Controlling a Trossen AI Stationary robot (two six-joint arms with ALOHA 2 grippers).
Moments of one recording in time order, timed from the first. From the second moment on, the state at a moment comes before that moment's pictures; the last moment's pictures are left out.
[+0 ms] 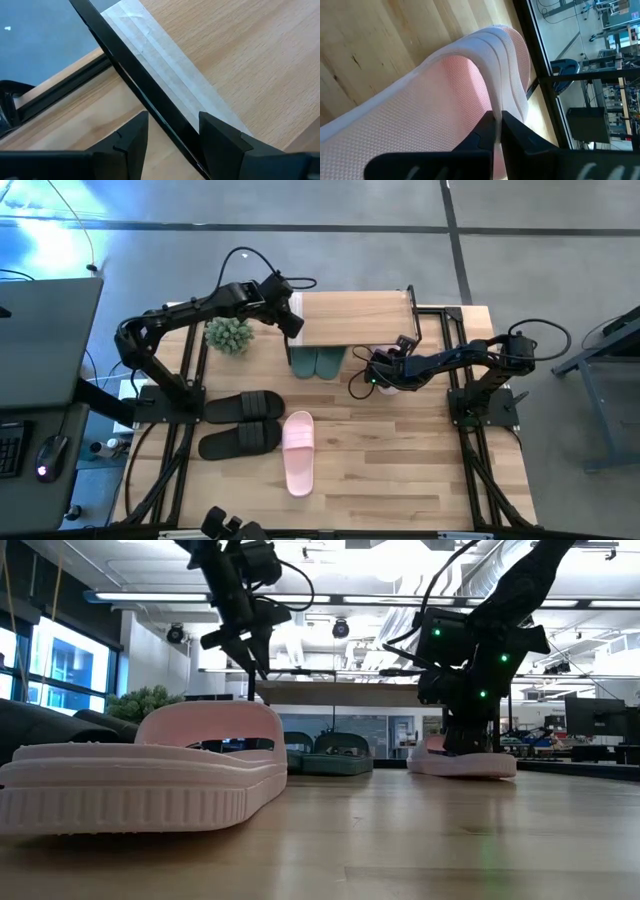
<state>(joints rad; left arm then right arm) 0.67 1.59 1.38 -0.83 -0.17 -0.35 -0.17 1.62 0.71 -0.38 0.86 0.11</state>
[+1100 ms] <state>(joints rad) 0.68 1.59 1.38 -0.84 -0.15 -0.36 -0.17 1.62 0.70 -0.38 0.86 0.11</state>
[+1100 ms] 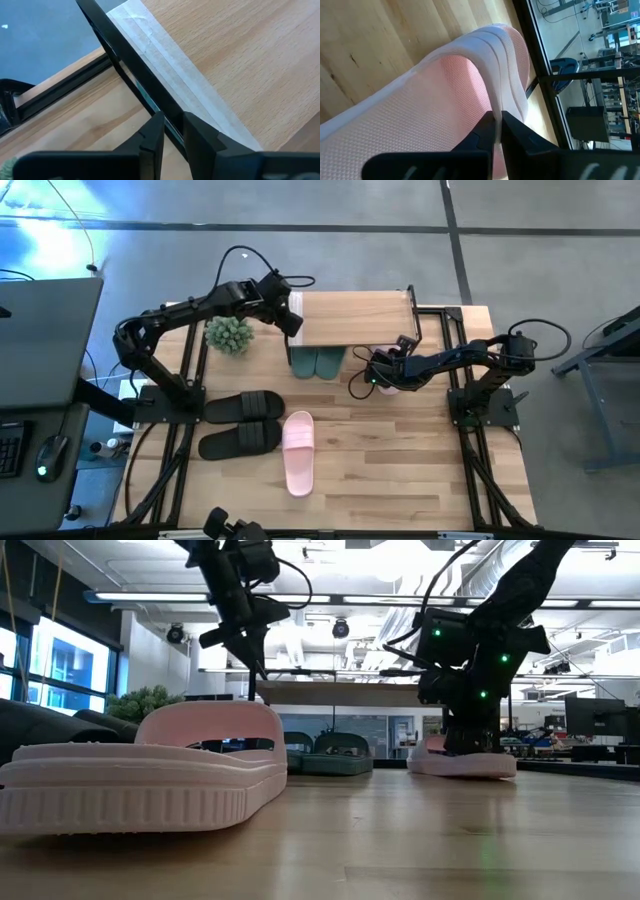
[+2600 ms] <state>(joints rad) 0.67 1.60 1.37 -0.84 -0.15 -0.34 -0.09 1.47 0.70 -0.59 0.83 0.22</state>
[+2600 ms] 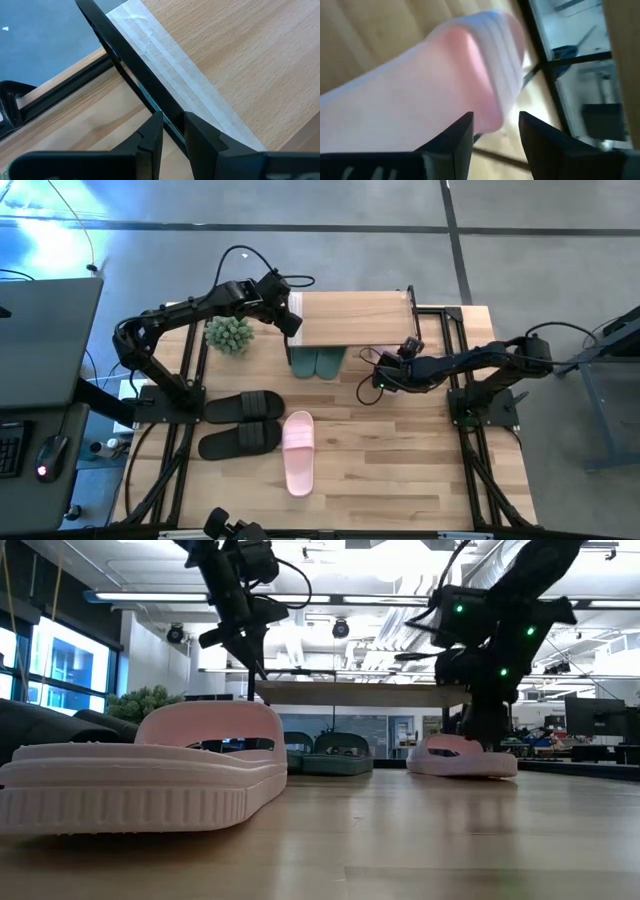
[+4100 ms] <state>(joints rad) 0.67 1.60 1.37 -0.84 -0.15 -0.34 0.07 1.31 0.42 -0.26 0.46 0.44</state>
